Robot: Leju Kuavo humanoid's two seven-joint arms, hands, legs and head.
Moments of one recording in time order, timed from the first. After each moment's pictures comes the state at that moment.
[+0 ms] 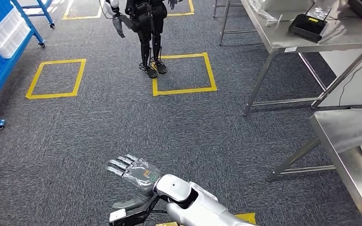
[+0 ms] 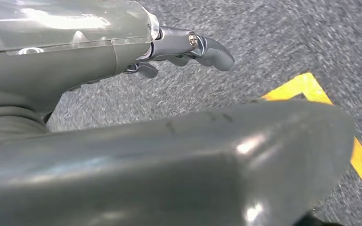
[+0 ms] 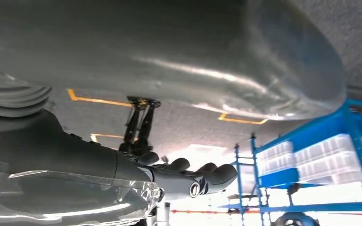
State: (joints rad) left arm -0.10 -0.15 0.30 -0.20 -0.80 -0.05 -0.14; right arm -0.49 0.22 0.92 -0.95 1.06 -0.20 -0.26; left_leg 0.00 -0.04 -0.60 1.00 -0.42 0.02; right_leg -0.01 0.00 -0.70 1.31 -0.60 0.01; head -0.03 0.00
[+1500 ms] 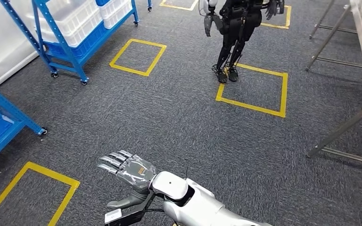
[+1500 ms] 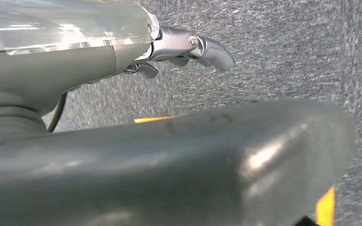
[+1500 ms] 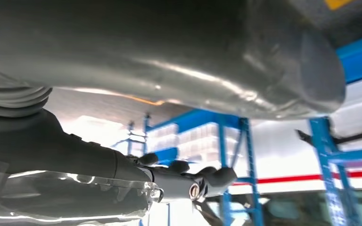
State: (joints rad) left arm -0.11 -0.14 0.36 -0.20 -0.83 -0.06 -0.15; right arm -0.52 0.23 0.94 -0.94 1.07 -0.26 -0.28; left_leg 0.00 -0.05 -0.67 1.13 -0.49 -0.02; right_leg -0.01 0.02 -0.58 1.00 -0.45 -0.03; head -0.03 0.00
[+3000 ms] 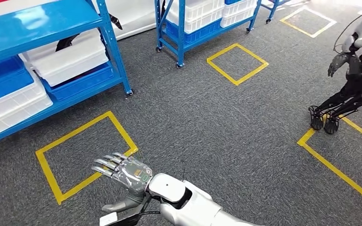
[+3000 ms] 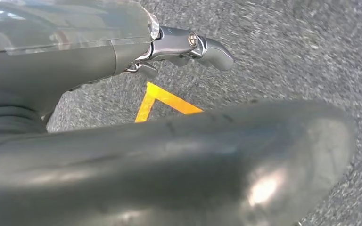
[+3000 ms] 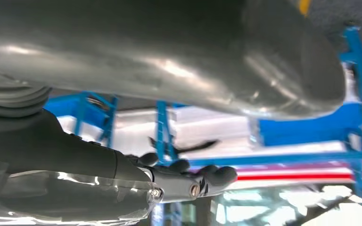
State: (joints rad) left arm -0.11 -0.14 0.38 -0.20 -0.85 -0.06 -0.15; right arm -0.51 0.25 0.94 -0.98 1.07 -0.24 -0.28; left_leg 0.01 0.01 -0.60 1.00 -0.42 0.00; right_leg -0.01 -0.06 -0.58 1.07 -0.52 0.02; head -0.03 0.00
